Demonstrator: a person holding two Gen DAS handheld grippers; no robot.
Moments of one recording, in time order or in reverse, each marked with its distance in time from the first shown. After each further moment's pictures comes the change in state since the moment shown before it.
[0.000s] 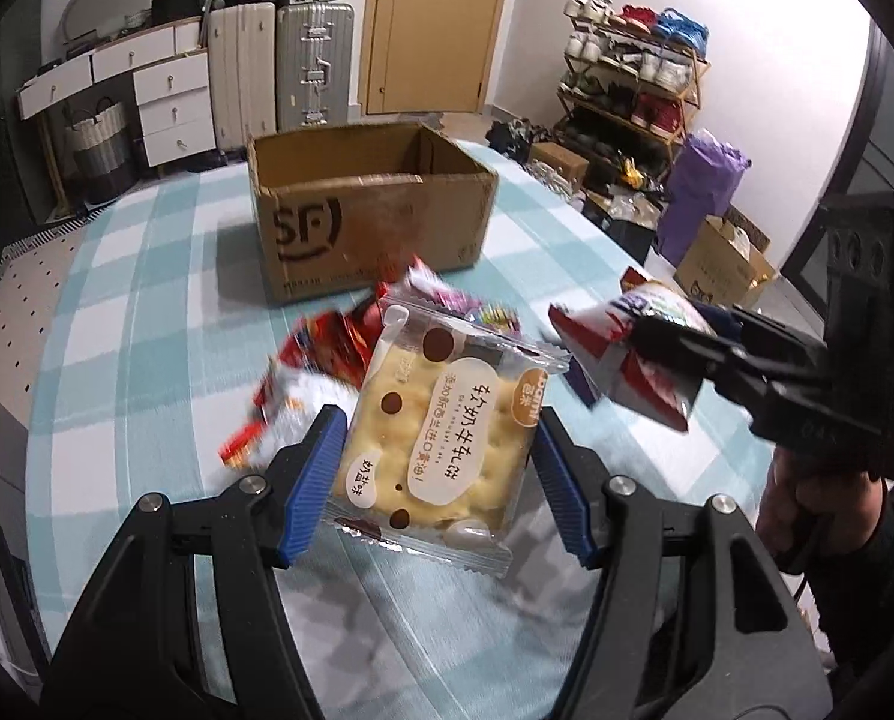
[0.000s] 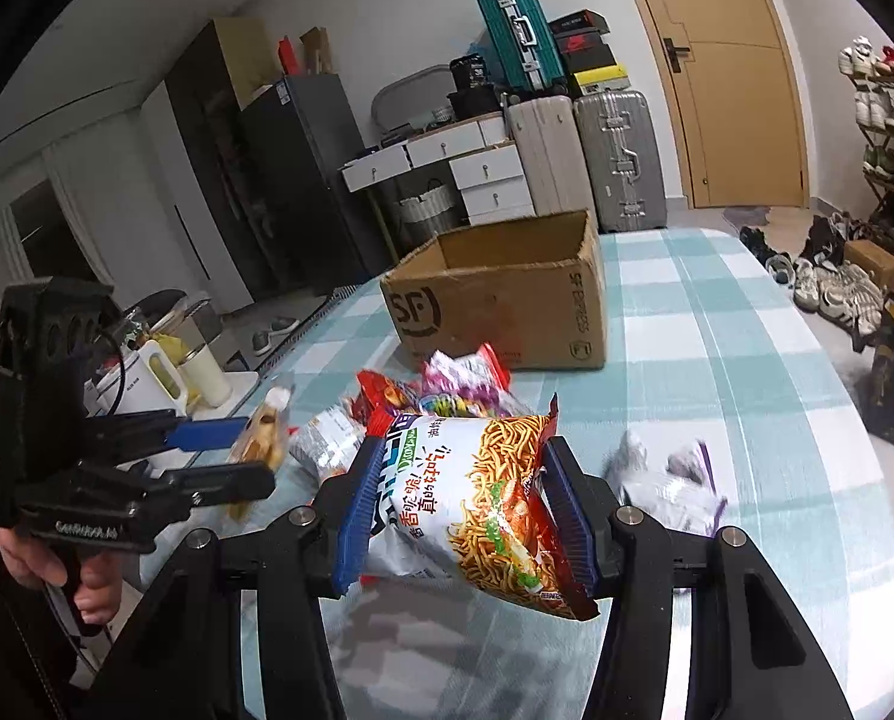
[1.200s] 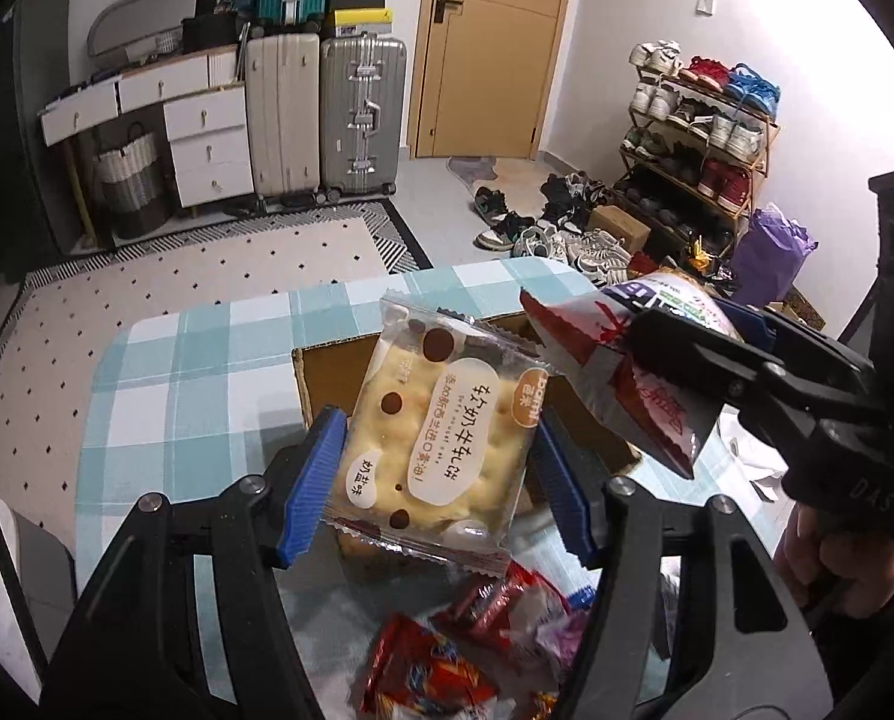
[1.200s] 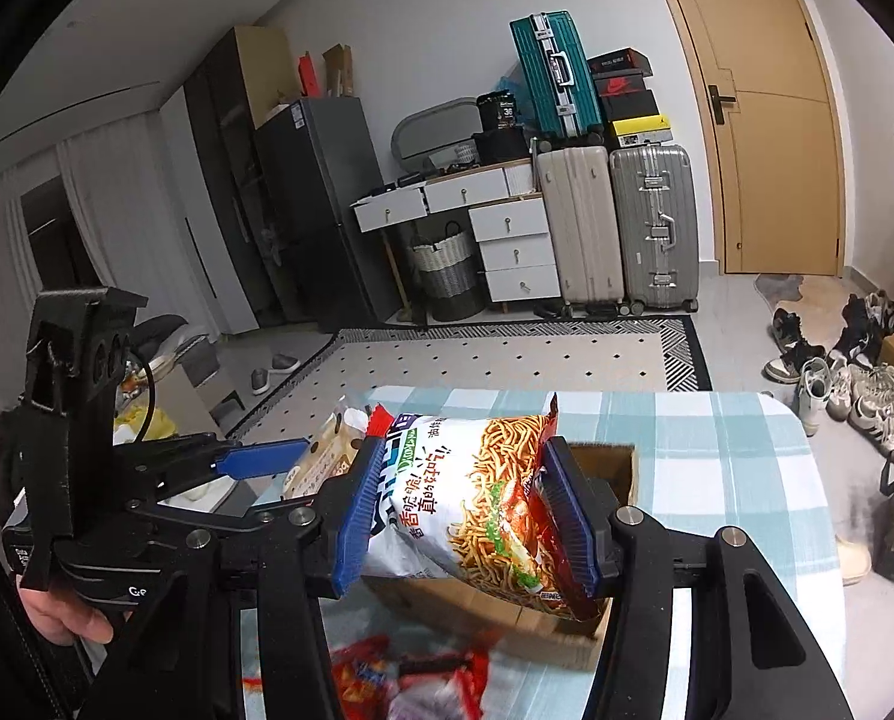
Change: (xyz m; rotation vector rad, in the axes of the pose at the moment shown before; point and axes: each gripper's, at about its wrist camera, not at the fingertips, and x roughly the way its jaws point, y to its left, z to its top) left arm 0.100 0.084 0.243 -0.064 -0.049 0.090; right arm 0.120 -0.014 0.222 -0.071 -0.052 0.016
